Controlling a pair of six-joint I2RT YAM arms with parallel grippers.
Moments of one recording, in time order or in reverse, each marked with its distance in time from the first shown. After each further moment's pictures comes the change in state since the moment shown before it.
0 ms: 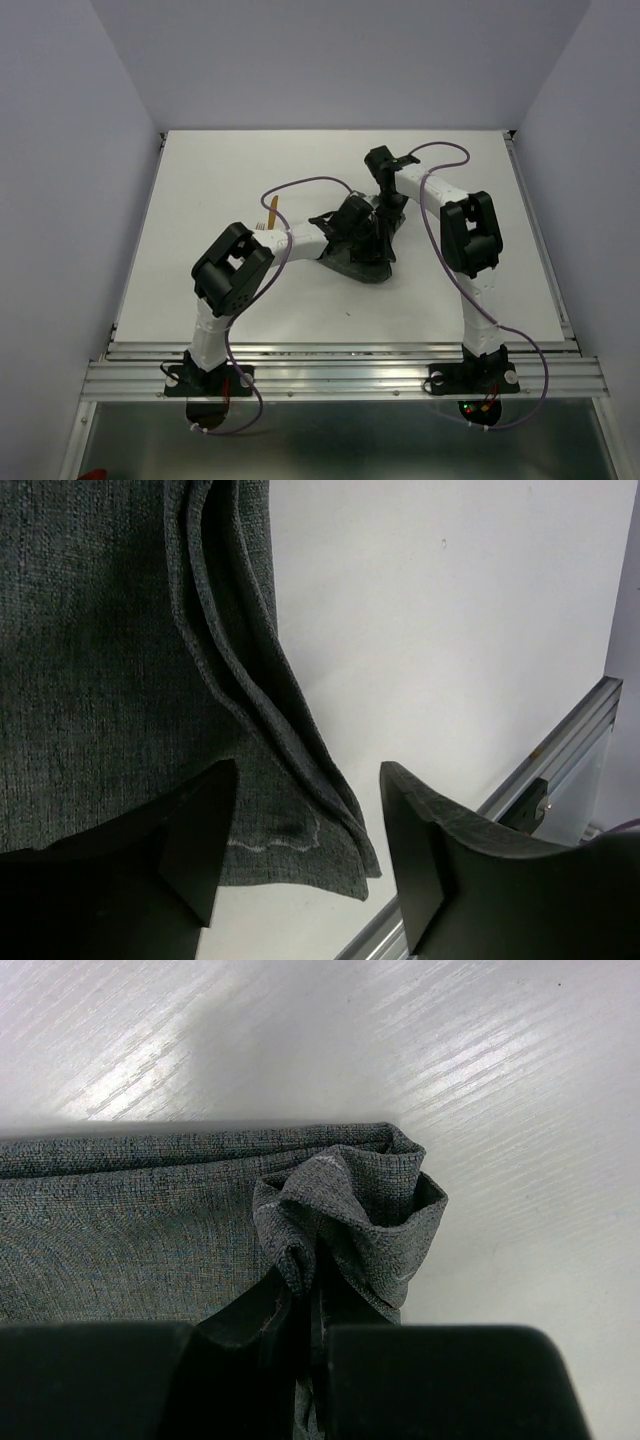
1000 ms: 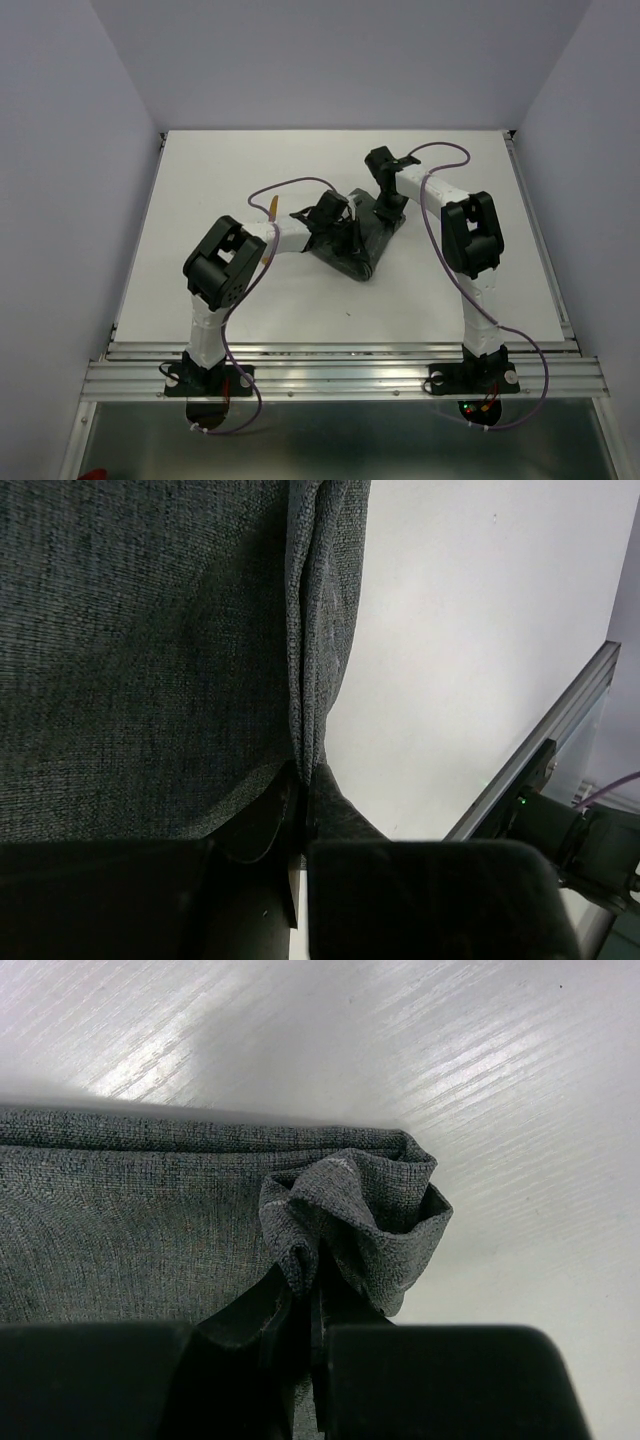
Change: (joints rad) left arm 0.118 0.005 -0.075 0.029 0.167 0.086; right arm 0.000 -0.011 -0.021 0.021 0.001 -0.005
